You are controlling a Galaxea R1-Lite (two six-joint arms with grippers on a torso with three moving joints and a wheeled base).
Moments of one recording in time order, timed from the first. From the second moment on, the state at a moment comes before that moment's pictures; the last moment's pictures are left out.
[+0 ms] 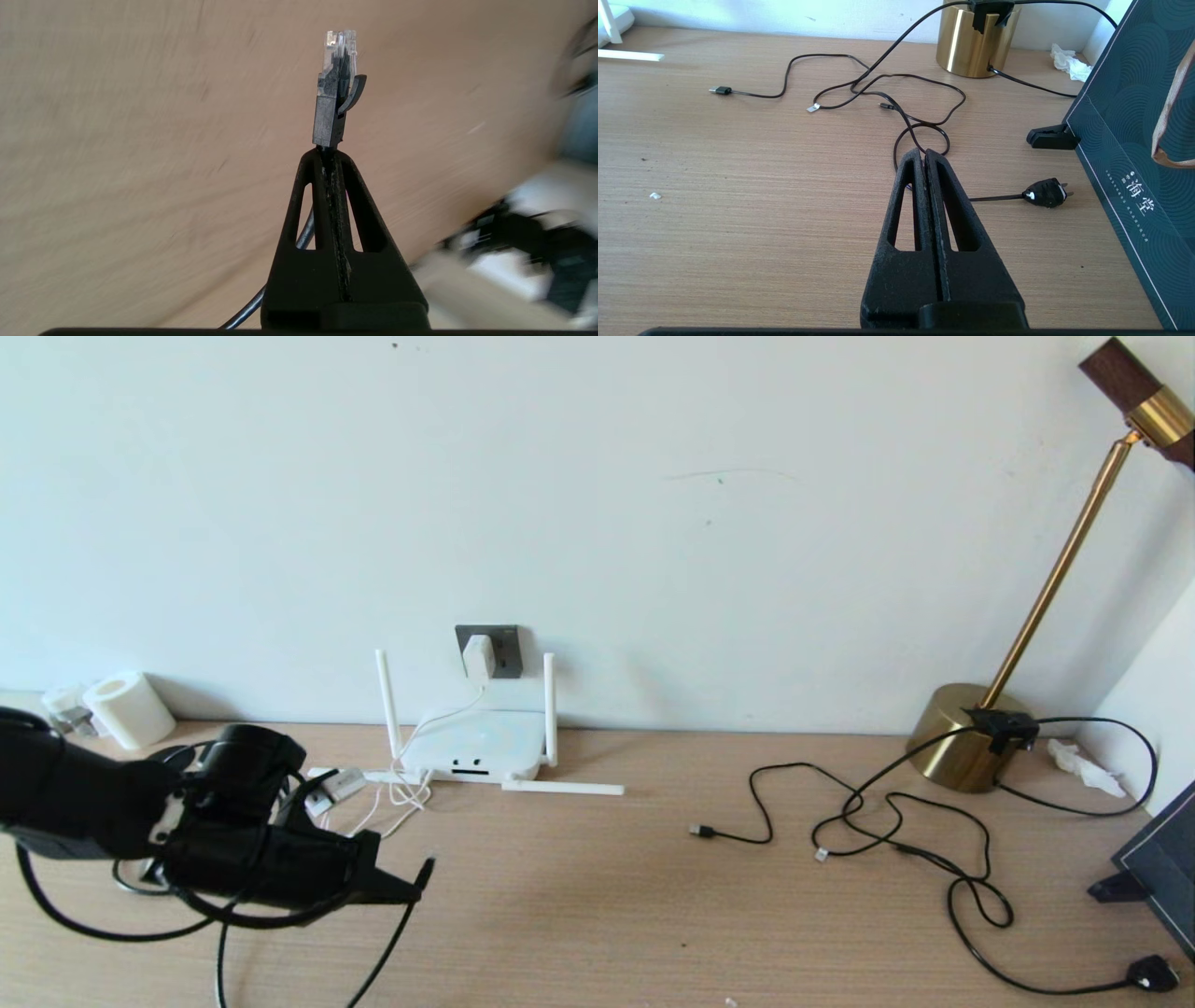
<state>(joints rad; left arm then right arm) 0.01 1.85 -0.84 0.12 -0.59 -0.14 0.00 0.00 -0.01 0.03 -0.02 -0.03</state>
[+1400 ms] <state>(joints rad) 0.01 2.01 -0.74 -0.03 -0.55 0.03 0.00 0.00 -0.01 0.03 -0.02 -0.03</state>
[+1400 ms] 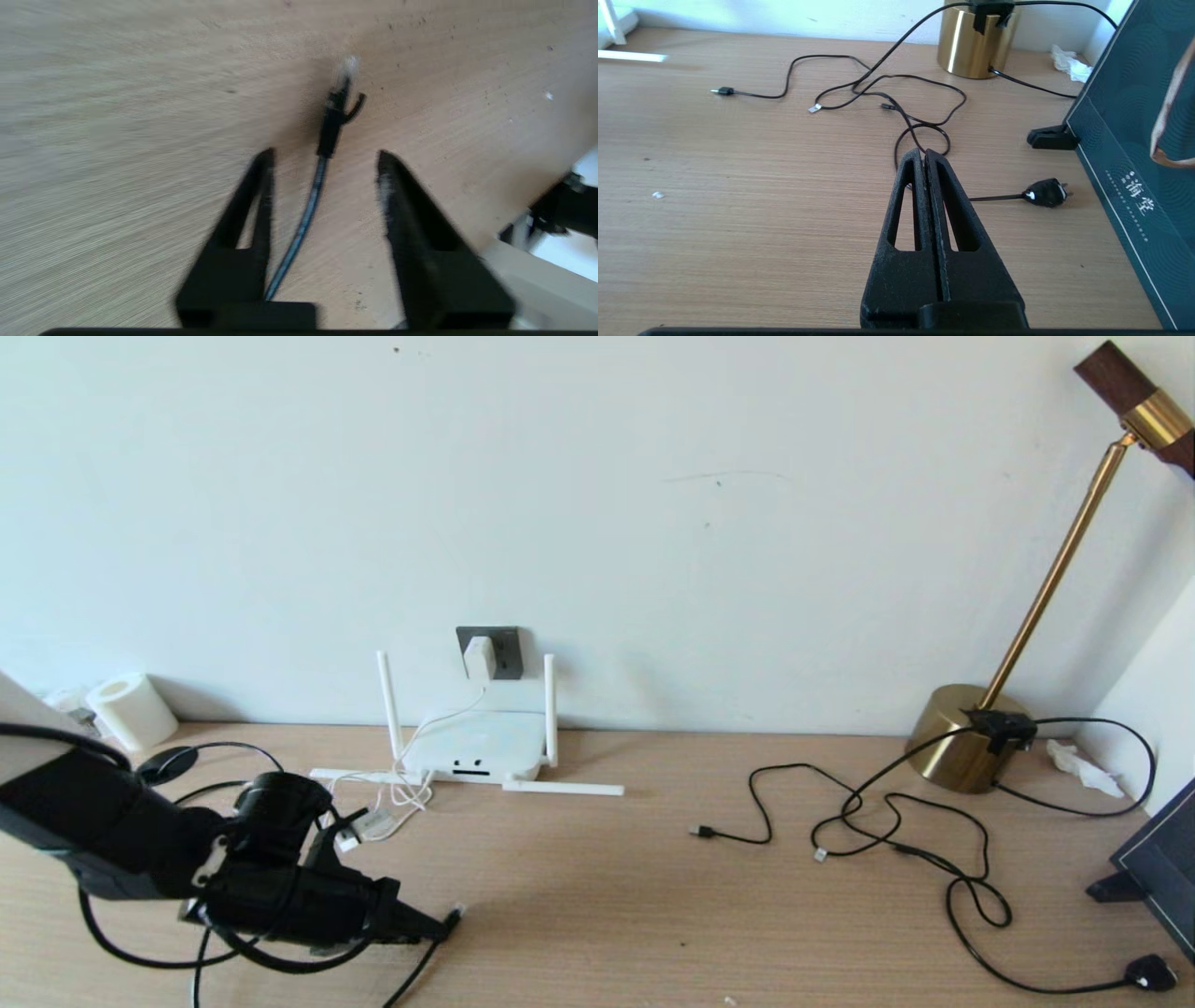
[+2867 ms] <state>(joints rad) -0.64 1.78 -0.67 -0.14 0.60 0.51 0.00 0.00 -0.01 0.03 -0.02 -0.03</state>
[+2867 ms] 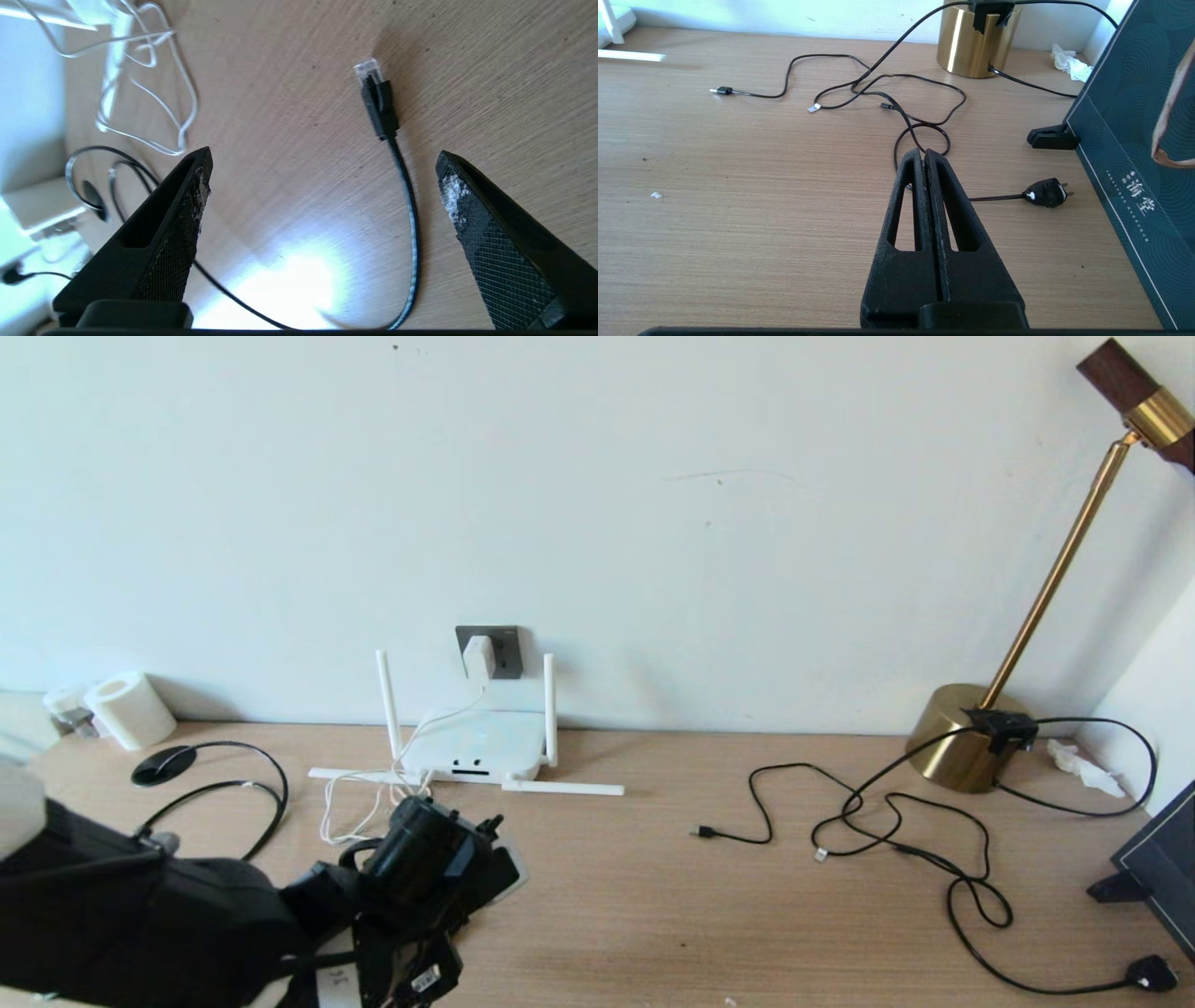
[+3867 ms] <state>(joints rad) -0.66 1.91 -0.66 -0.16 0.61 0.34 0.00 0.00 -0.01 0.03 -0.02 -0.03</state>
